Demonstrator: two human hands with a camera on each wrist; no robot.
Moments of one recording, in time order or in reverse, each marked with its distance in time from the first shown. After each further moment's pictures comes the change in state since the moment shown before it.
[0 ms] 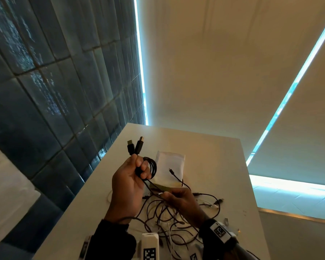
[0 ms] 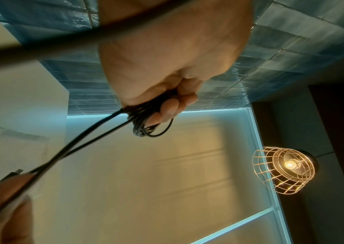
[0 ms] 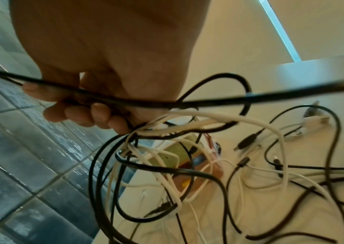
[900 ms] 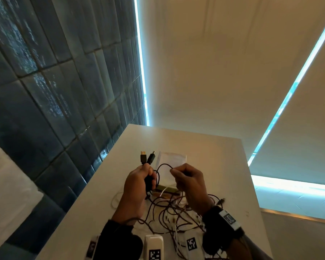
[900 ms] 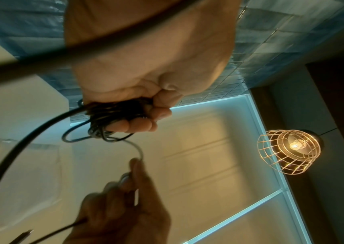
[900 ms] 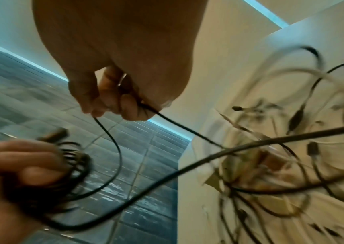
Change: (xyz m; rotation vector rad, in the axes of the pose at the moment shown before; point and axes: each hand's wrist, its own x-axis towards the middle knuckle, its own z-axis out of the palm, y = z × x) left_hand -0.002 -0.009 0.006 0.418 0.112 -0.116; right_hand 0.019 -0.053 -0.003 0.224 0.309 -0.041
